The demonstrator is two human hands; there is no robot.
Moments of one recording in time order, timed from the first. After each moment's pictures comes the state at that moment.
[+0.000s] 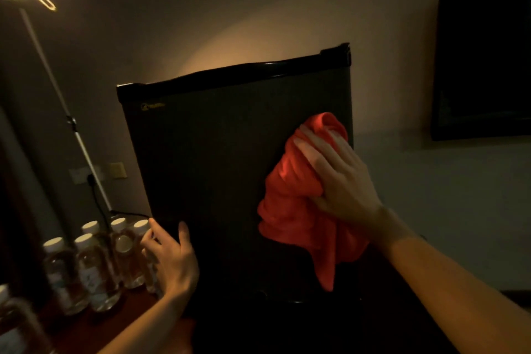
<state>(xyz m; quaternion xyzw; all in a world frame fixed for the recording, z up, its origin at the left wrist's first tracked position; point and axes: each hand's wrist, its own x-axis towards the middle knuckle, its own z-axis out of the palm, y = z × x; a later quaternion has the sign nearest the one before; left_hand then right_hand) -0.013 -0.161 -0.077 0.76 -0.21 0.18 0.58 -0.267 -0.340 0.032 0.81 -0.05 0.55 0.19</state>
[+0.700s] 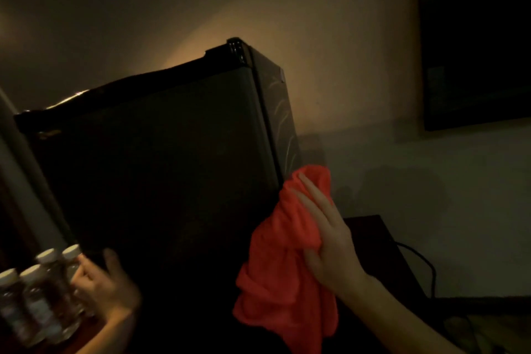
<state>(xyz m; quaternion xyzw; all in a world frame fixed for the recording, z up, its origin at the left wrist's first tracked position) -0.002 -0.199 -0.093 0.74 -0.11 0.29 0.60 -0.315 -0.410 -0.055 0.76 0.02 0.63 -0.15</state>
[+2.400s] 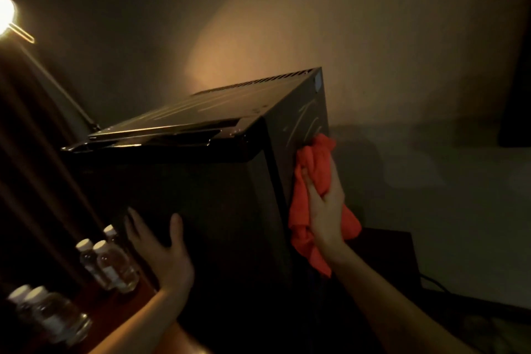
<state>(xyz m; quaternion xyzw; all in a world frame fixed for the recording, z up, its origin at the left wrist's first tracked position) -0.129 -0.262 0.048 0.73 -0.14 0.31 0.60 -0.256 -0.465 0.070 0.59 -0.11 0.58 -0.55</state>
